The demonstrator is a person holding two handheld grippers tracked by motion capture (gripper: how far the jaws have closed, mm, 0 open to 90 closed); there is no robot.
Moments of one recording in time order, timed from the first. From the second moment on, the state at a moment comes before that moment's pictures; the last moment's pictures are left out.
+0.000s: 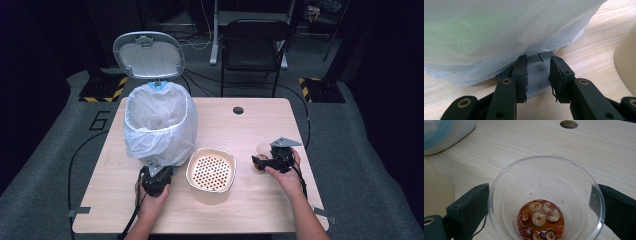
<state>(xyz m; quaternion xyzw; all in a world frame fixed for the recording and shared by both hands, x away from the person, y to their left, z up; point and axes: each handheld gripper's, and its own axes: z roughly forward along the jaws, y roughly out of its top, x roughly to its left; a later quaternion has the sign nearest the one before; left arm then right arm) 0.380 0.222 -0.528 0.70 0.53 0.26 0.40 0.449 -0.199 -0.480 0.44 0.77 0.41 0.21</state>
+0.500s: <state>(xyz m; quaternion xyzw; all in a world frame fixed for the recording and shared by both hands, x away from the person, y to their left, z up) 0.379 0.222 -0.528 0.70 0.53 0.26 0.40 0.429 -0.189 -0.431 0.41 0.76 0.46 0.19</state>
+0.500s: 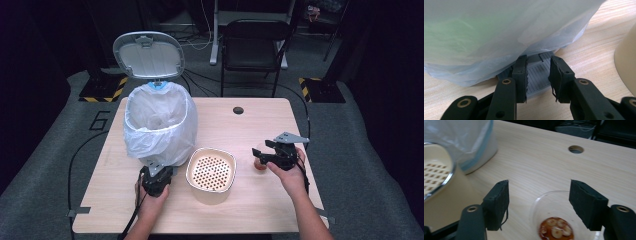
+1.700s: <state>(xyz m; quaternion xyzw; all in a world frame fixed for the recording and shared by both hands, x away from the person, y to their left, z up) 0.380 0.223 -0.528 0.70 0.53 0.26 0.40 0.429 -0.112 -0.425 0.29 0.83 0.46 0.10</state>
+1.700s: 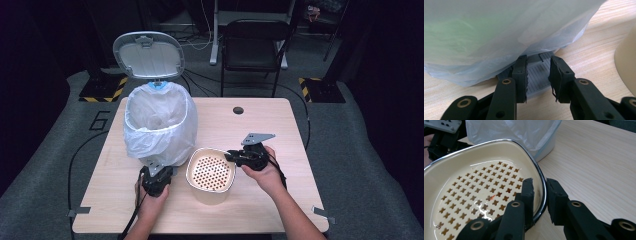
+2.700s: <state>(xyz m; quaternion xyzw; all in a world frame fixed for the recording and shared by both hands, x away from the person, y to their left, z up) 0.380 0.223 -0.528 0.71 0.52 0.26 0.40 0.413 -0.141 -0.405 0.30 0.81 0.49 0.13</state>
